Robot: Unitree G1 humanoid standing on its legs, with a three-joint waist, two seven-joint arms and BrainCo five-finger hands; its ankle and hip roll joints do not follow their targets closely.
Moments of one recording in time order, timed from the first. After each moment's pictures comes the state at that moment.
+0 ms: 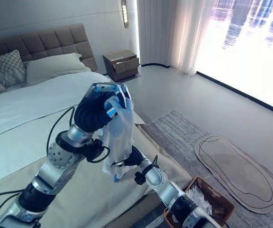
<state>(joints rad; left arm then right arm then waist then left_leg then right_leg) -0.37 0.50 -0.41 -0.42 -0.31 -0.35 -0.01 -0.27 -0.19 0.64 0.38 -0.13 -0.23 -0.09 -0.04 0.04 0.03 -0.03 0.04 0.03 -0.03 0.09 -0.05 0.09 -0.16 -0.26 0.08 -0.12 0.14</state>
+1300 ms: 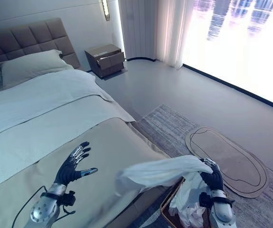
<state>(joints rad) 0.32 0.44 -0.12 0.03 -0.17 -0.37 0.00 0.31 -0.33 -0.07 0.20 0.19 -0.28 -0.14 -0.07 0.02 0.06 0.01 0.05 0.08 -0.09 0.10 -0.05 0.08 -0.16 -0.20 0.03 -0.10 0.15</state>
